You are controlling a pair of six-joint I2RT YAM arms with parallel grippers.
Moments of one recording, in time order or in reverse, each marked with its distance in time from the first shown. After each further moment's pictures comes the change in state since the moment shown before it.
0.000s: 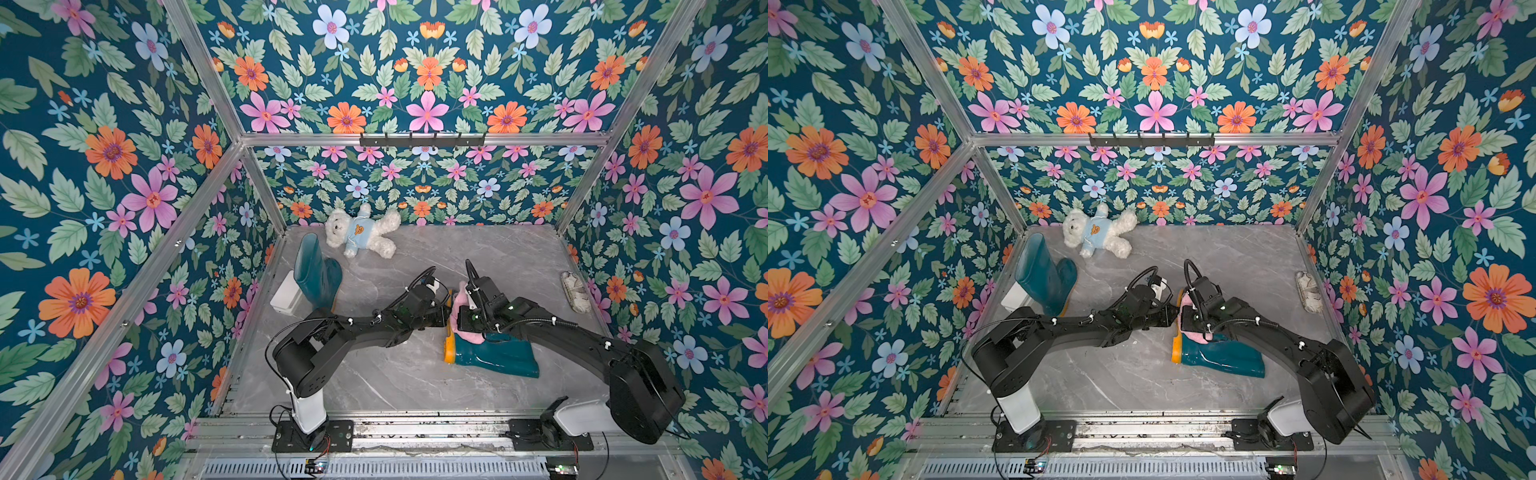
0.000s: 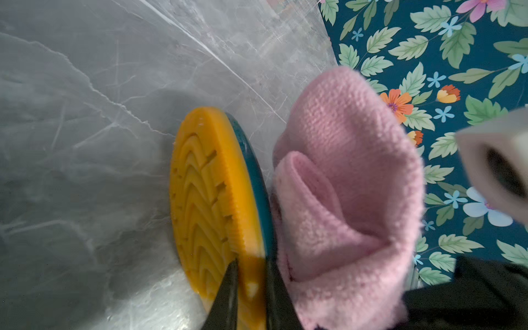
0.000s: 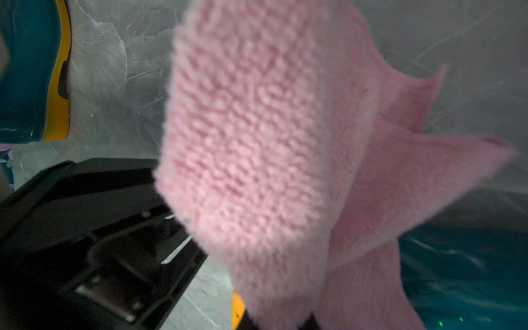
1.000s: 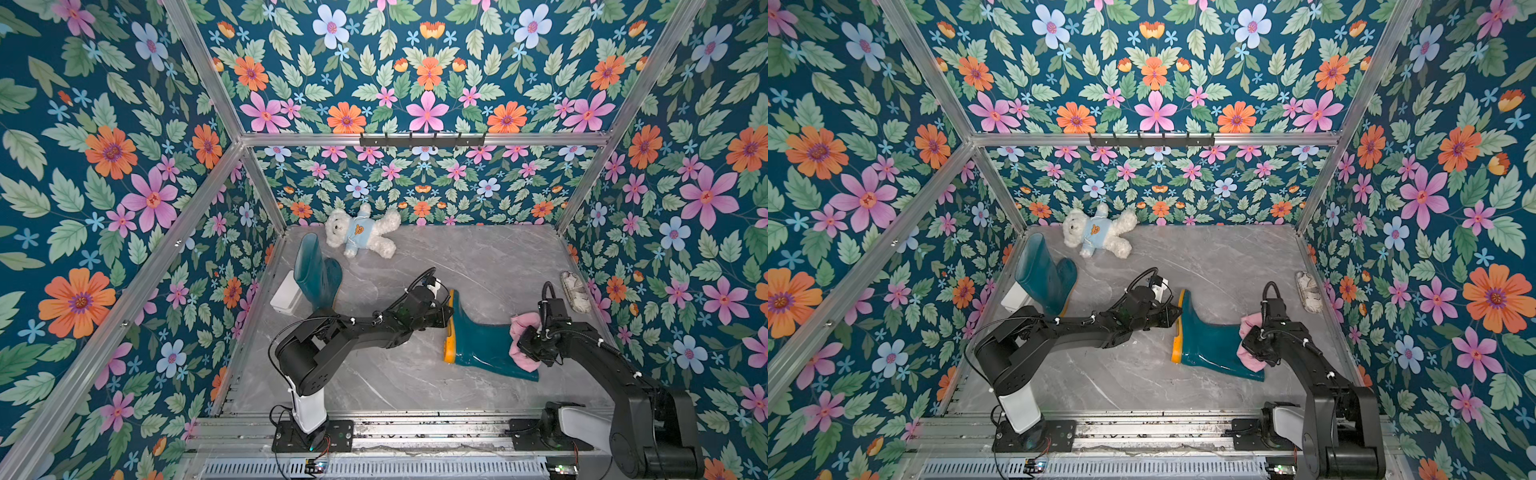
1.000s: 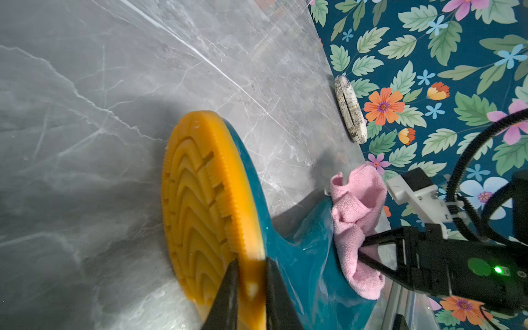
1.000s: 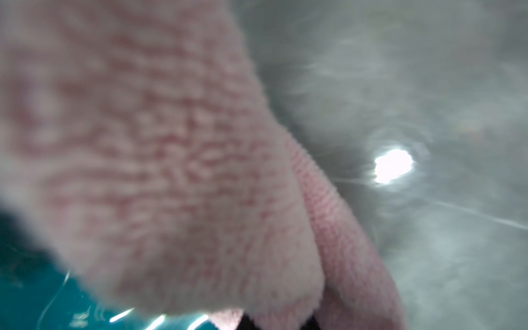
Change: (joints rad) left arm 0.000 0.016 -0.012 0.056 0.010 0.017; right arm -0.703 -0.259 -0.335 -0.208 -0.064 -0.006
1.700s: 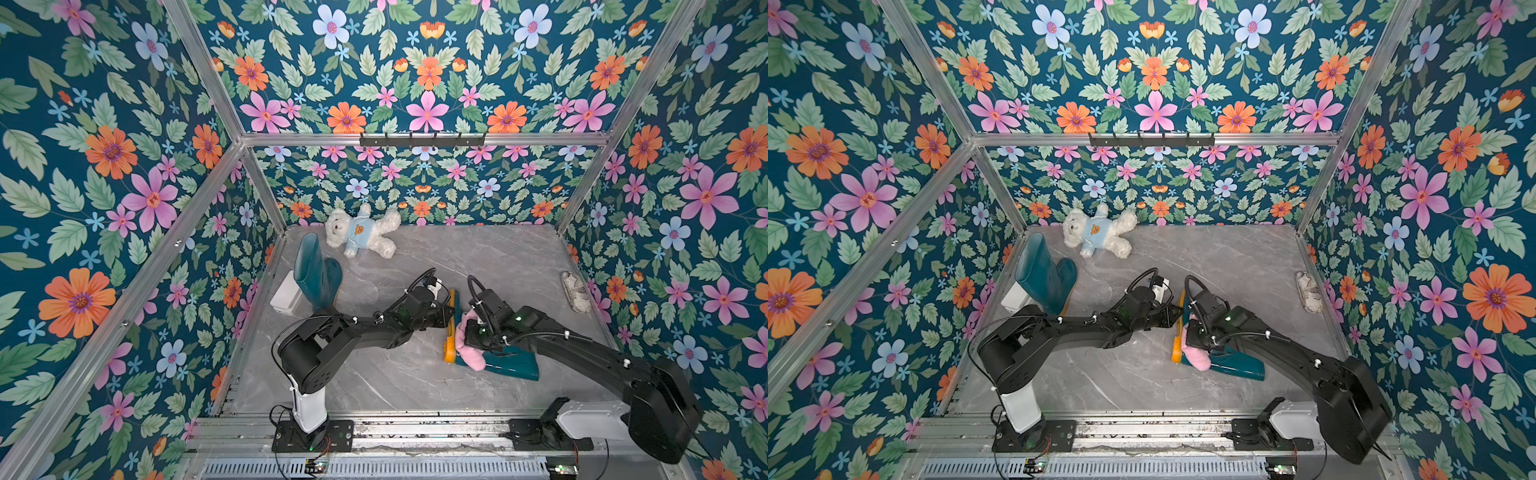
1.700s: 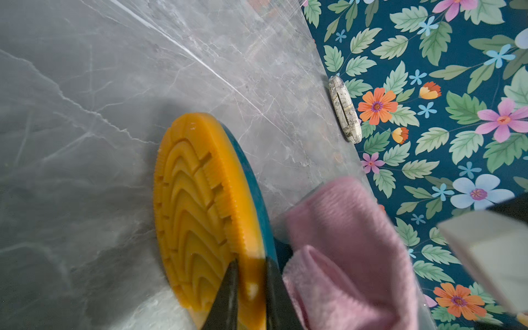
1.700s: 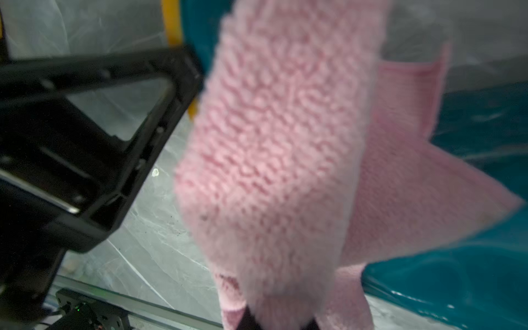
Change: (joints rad) left arm 0.001 0.019 -0.005 0.043 0.017 0.001; right arm 0.784 0.179 0.320 0.003 0.066 0.181
